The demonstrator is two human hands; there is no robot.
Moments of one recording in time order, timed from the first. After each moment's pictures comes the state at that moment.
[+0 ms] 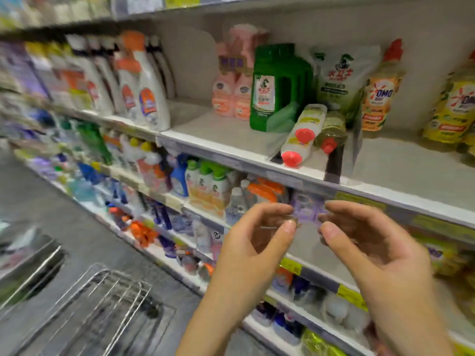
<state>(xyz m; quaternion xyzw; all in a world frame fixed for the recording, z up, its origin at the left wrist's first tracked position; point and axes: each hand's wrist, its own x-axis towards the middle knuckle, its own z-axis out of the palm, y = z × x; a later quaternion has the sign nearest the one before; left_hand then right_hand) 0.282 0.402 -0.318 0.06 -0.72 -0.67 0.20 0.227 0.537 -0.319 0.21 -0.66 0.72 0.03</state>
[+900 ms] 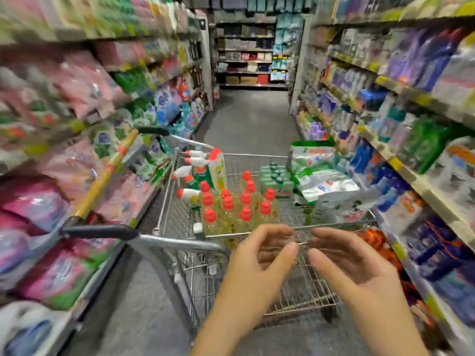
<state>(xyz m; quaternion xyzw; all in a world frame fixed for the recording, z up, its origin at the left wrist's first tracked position) 0.770 0.126 -0.359 0.46 -0.55 -0.50 0.49 0.619 0.134 -0.363 0.51 -0.46 0.59 -0.42</state>
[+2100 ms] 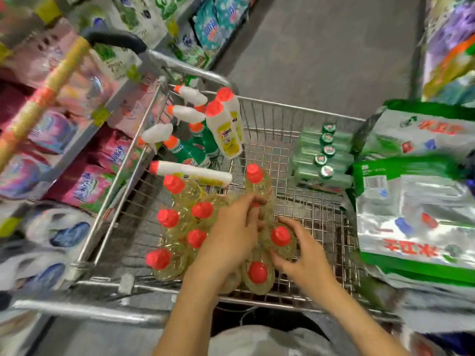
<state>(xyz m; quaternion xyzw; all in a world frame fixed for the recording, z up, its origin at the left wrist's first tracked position) 0.759 -0.213 -0.481 0.72 -0.46 -0.41 0.32 0.595 -0.228 -0.568 0.70 -0.47 0.19 -0.50</state>
